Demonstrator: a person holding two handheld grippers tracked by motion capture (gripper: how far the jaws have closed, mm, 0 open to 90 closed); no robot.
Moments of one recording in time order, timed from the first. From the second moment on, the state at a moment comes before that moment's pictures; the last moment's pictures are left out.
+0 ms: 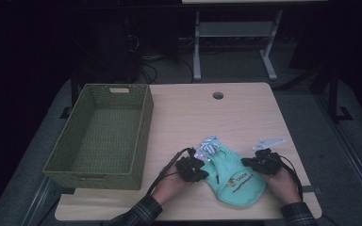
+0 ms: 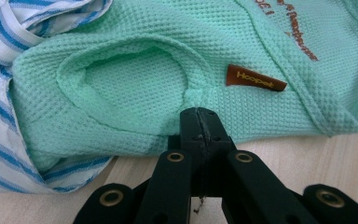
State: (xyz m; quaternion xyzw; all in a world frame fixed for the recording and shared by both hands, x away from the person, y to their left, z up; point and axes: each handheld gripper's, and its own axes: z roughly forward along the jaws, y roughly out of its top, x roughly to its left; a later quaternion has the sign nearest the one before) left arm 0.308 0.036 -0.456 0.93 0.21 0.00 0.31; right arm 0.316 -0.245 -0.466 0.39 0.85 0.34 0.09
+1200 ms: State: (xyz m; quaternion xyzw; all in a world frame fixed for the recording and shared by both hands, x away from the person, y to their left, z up) left arm 0.369 0.076 -0.449 0.89 0.29 0.05 0.35; right arm 0.318 -0.246 -0.467 0.39 0.85 0.35 0.09
